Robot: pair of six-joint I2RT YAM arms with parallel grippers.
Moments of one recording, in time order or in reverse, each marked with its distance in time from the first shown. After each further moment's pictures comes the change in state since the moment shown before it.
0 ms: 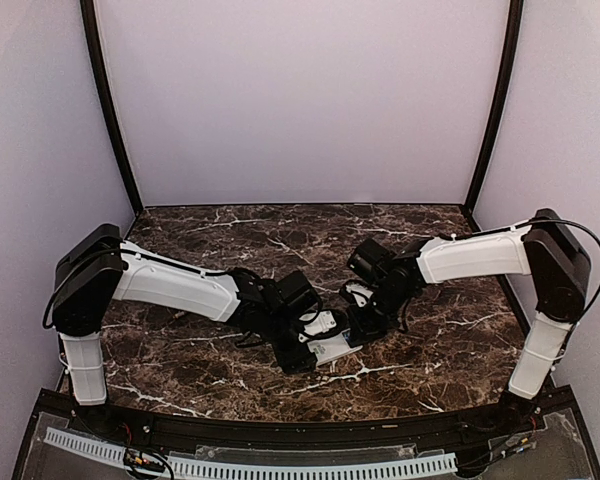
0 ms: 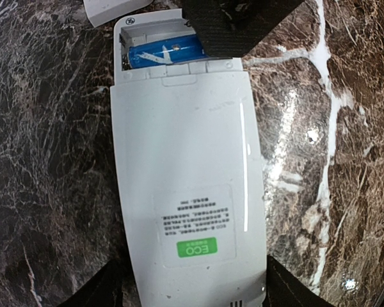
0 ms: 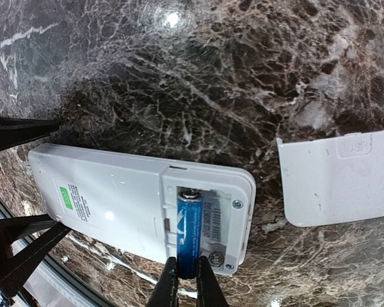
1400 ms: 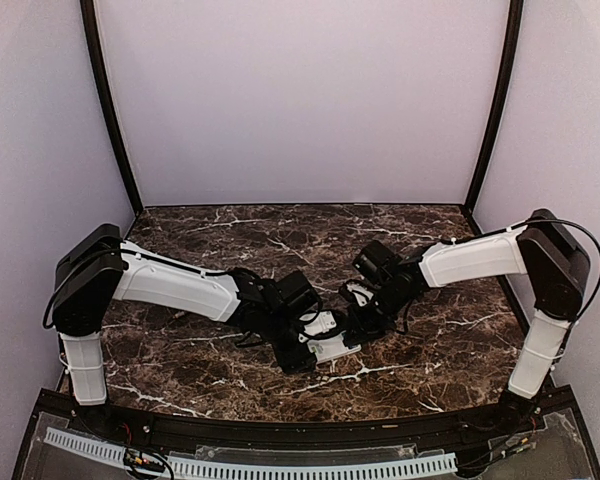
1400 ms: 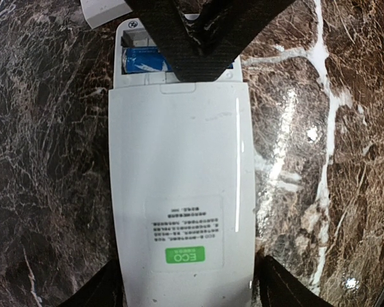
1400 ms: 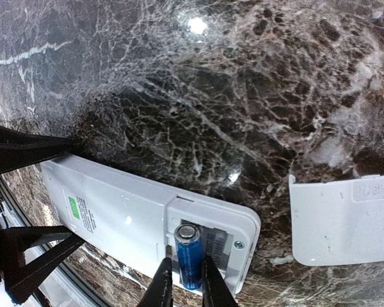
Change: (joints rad) left arm 0.001 0.001 0.000 0.000 0.004 0.009; right arm -0.030 0.016 -0.061 0.151 -0.085 0.004
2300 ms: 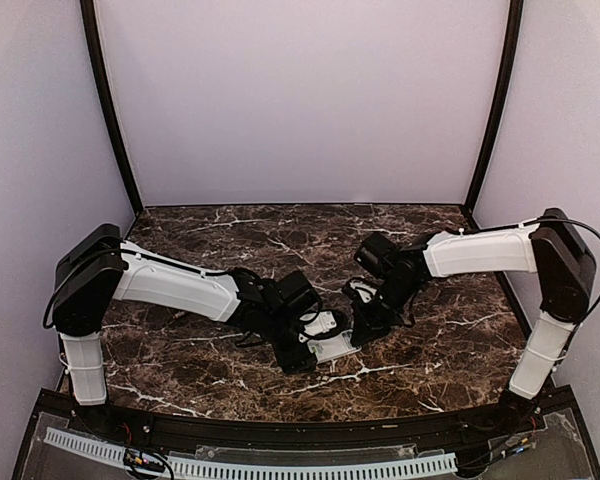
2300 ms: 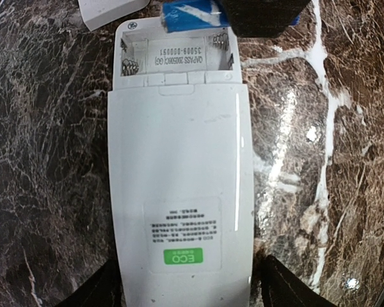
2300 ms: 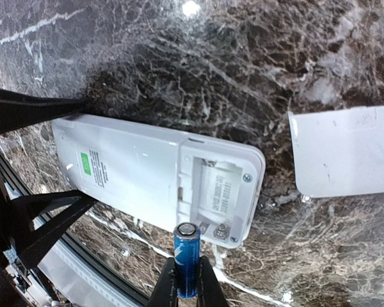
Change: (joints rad) left arm 0.000 0.000 0.000 0.002 0.002 0.001; right arm -0.013 -0.043 0.068 -0.195 -0.019 -0.024
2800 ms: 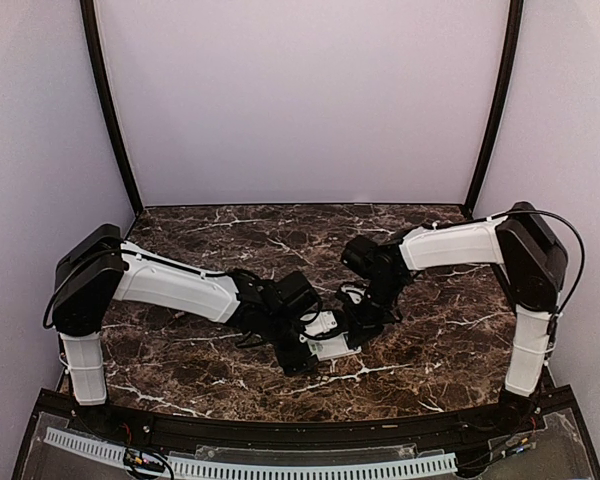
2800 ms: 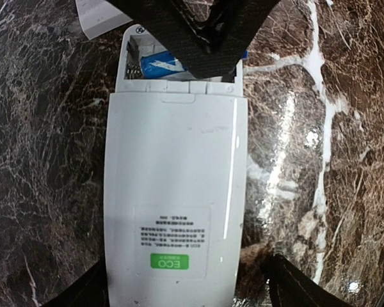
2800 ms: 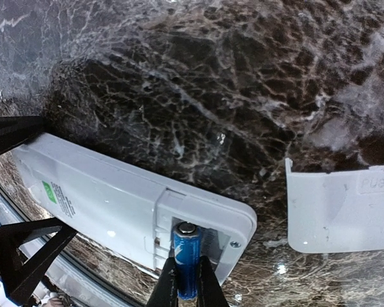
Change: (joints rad) left arm 0.000 0.000 -0.010 0.029 0.005 0.008; right arm -0.004 0.172 0.154 -0.138 0.005 -0.051
